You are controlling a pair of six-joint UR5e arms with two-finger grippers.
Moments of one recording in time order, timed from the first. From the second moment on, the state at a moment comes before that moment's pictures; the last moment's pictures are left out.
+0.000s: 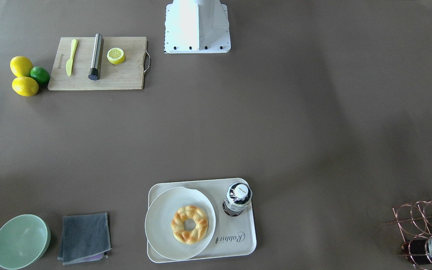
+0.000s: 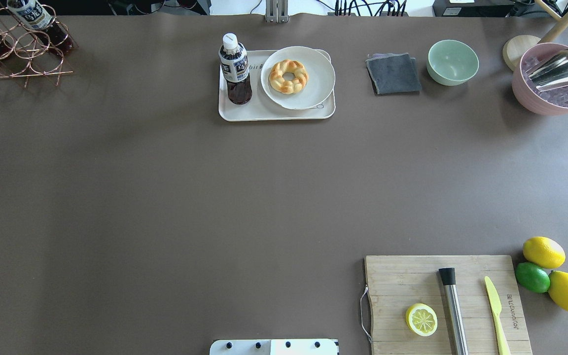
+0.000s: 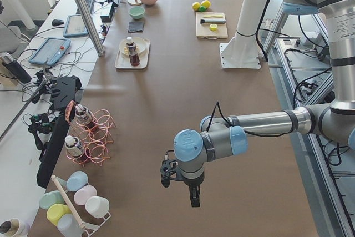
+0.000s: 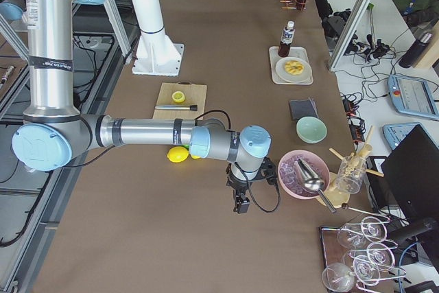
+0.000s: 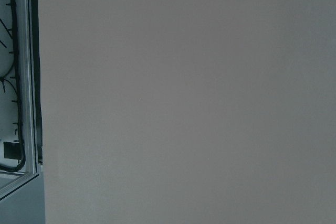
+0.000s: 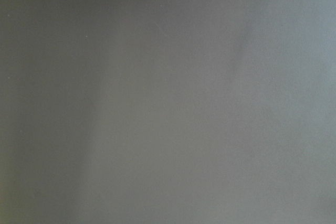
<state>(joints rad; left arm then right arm) -1.70 -1.31 -1.73 -1.44 -2.19 0.21 1.52 -1.62 1.64 -1.71 2.21 -0.32</state>
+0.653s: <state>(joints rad) -1.70 -1.31 -1.74 -1.44 -2.19 0.21 1.52 -1.63 1.64 -1.71 2.22 -0.32</state>
